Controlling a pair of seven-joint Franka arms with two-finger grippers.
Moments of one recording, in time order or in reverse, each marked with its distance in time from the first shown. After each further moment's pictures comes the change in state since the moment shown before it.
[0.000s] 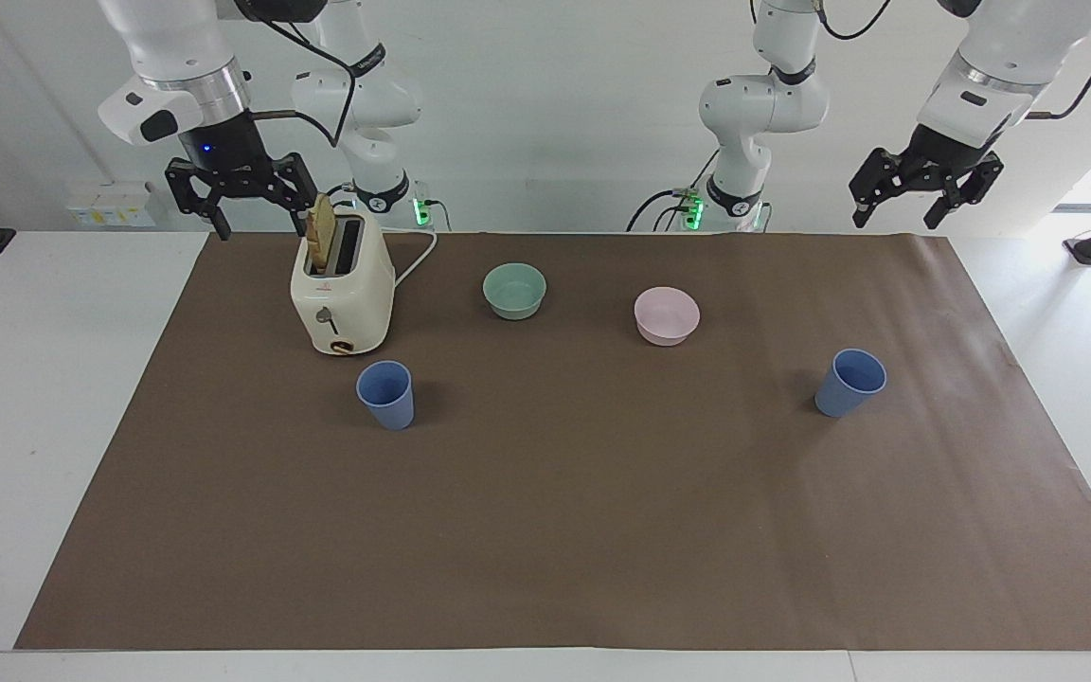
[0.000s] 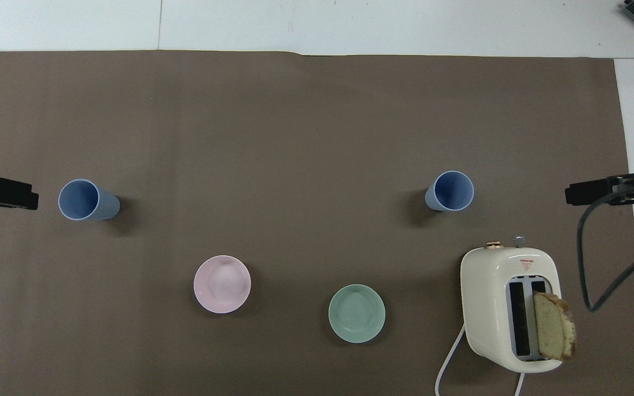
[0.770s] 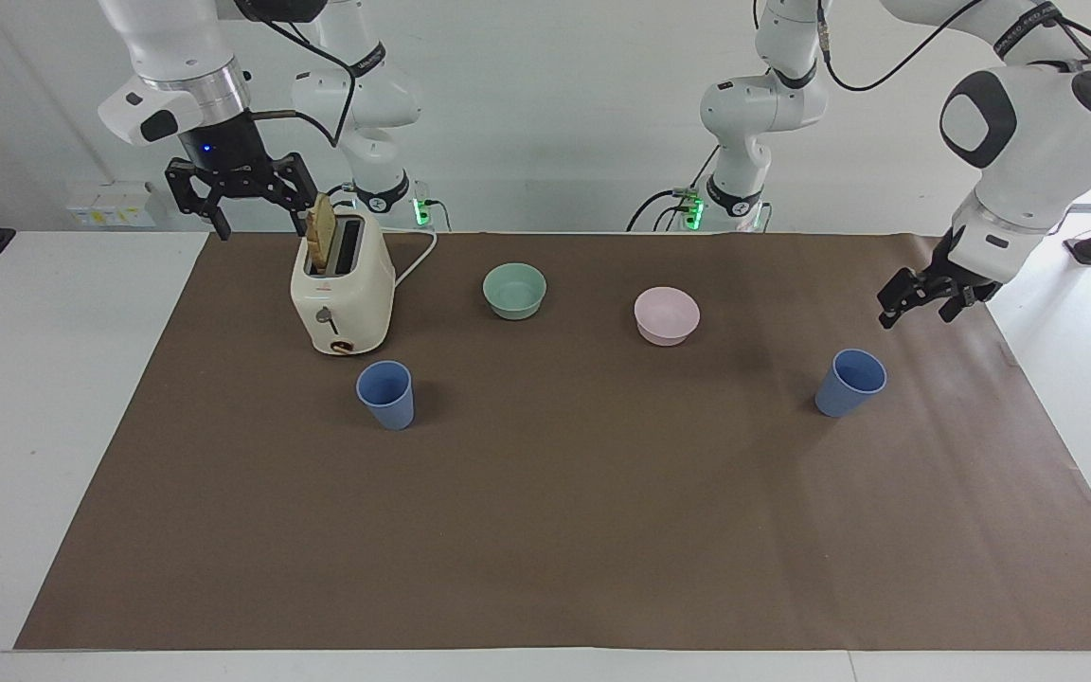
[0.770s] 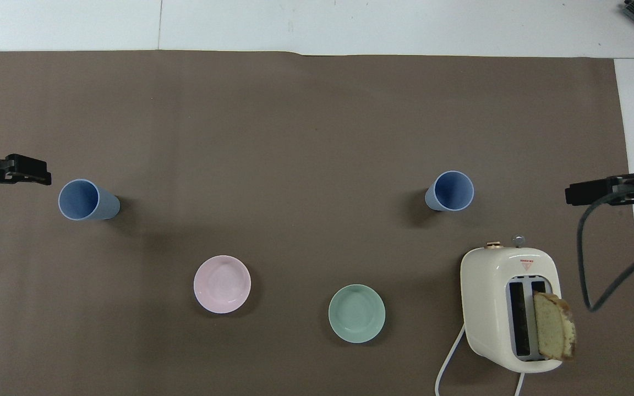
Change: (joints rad) left arm 0.140 0.145 0.005 -0.215 0.000 0.358 0.000; right arm 0.000 0.000 0.000 0.000 0.000 0.000 0.000
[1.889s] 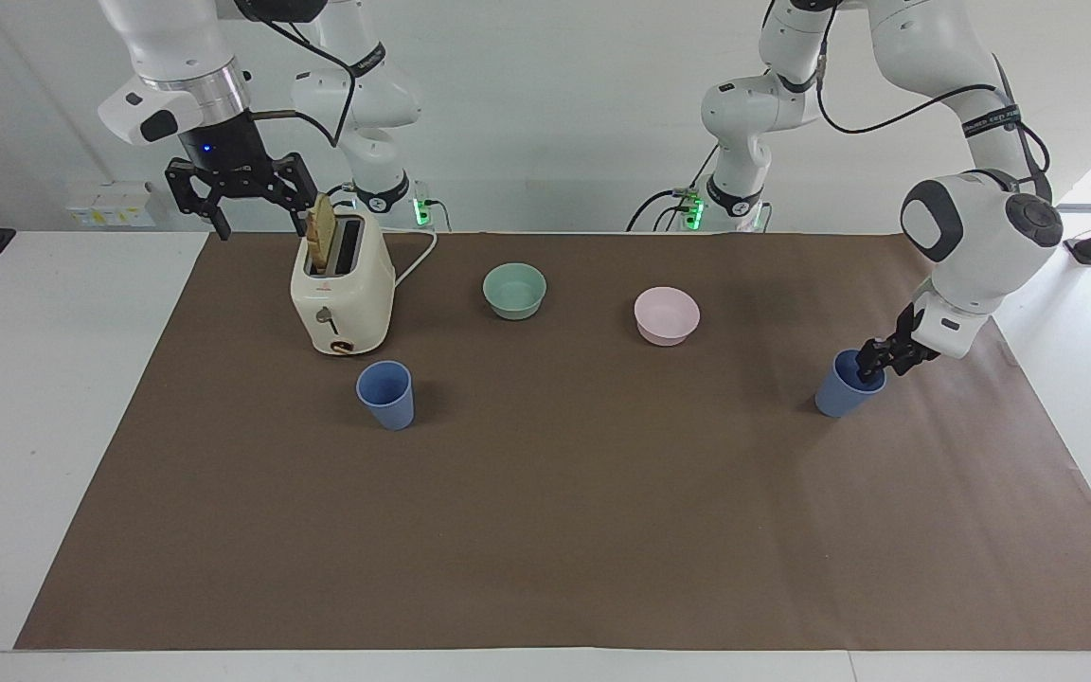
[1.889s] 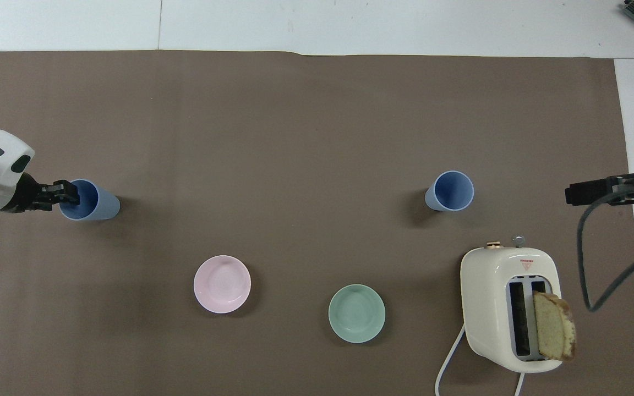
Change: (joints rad) left arm 0.041 0.070 -0.010 -0.236 -0.022 0.286 -0.001; right arm 0.000 0.000 0.000 0.000 0.000 0.000 0.000
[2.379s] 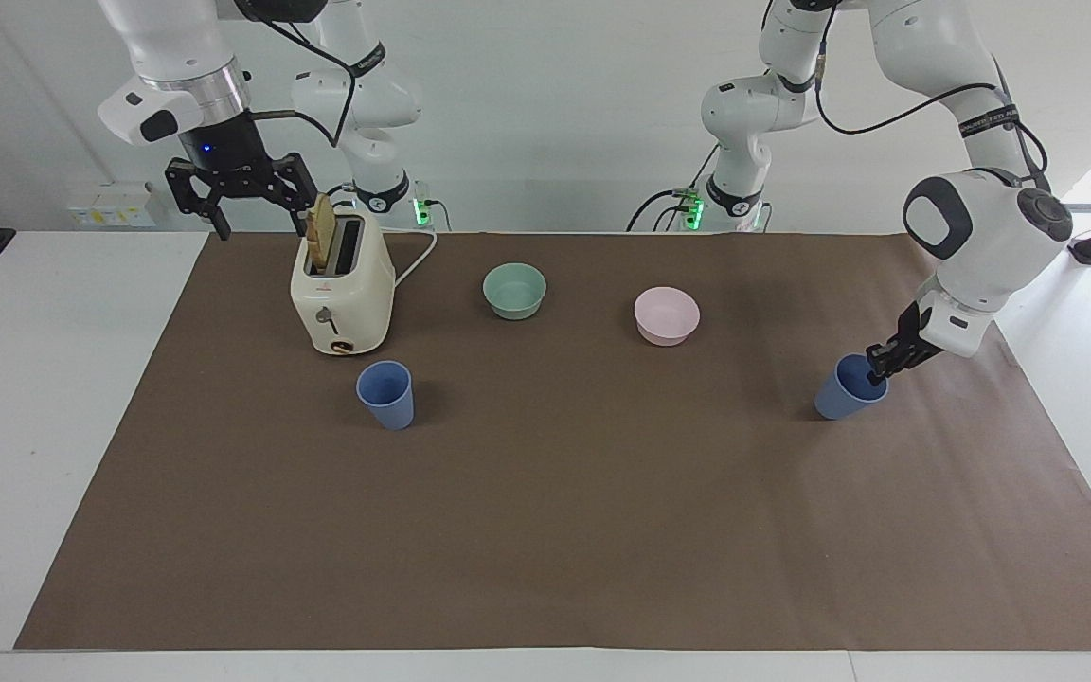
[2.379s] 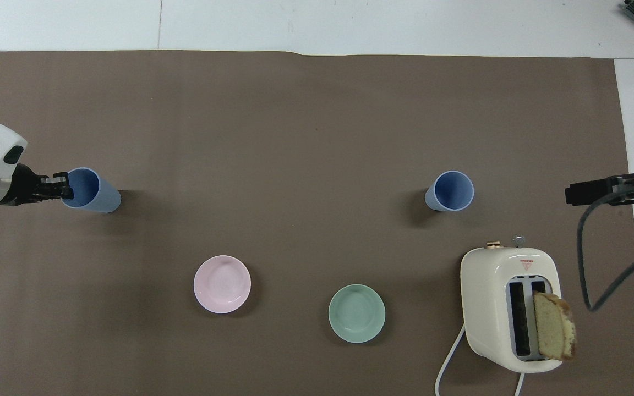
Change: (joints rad) left arm -0.001 0.000 -0.006 0.045 -0.096 0.002 -0.001; right arm 0.000 0.000 0.000 0.000 0.000 0.000 0.000
